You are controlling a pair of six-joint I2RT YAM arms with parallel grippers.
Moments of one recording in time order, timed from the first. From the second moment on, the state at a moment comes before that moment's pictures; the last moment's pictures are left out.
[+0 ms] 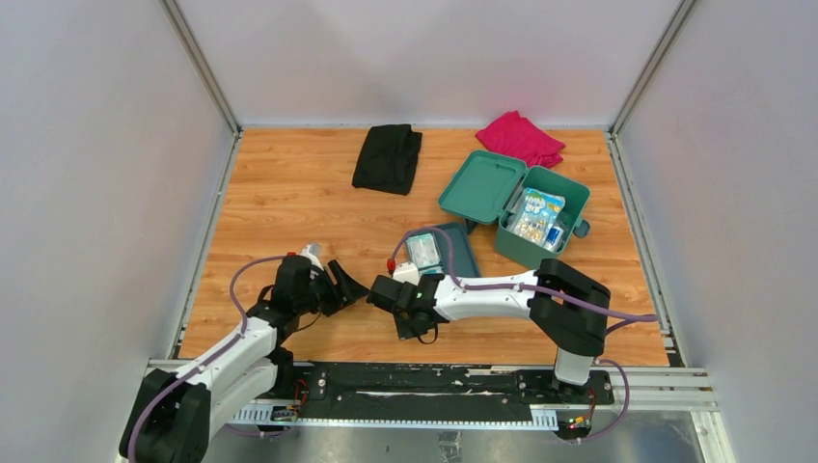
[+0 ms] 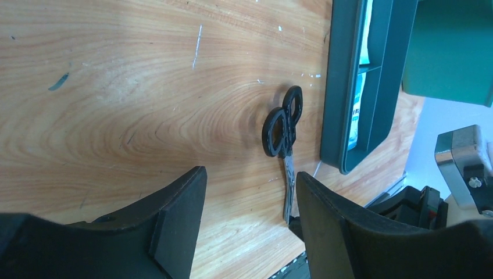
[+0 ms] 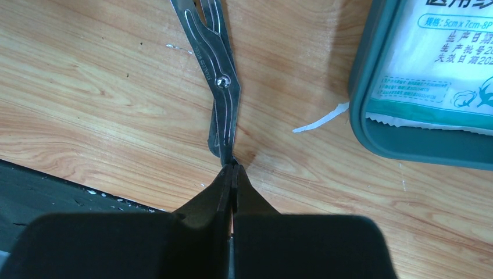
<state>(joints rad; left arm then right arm) -0.33 0.85 0.17 0.01 0.34 -0.89 1.25 1.78 1.12 -0.59 0.19 0.90</state>
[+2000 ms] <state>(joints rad) -0.34 0.93 0.18 0.41 0.59 -0.99 1.23 1.44 1.11 -0.43 0.29 0.51</state>
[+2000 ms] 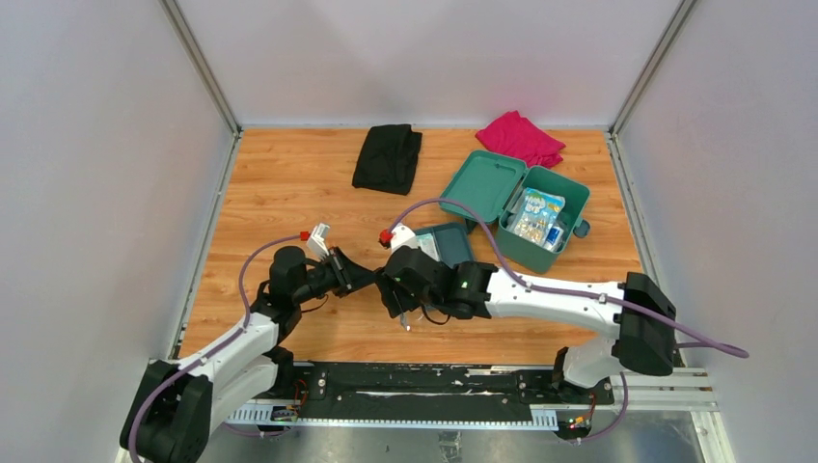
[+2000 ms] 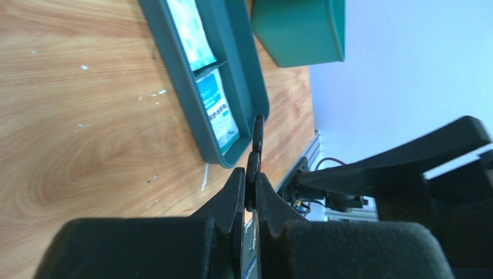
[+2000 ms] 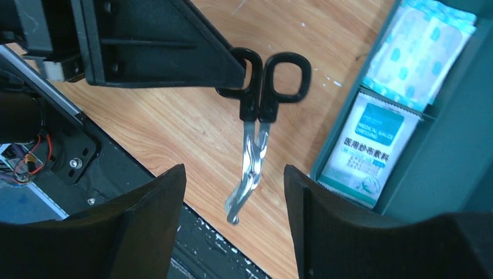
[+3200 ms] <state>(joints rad) -0.34 0.68 0.67 -0.36 0.30 -0.61 0.87 1.39 1.09 -0.58 0.41 0.32</state>
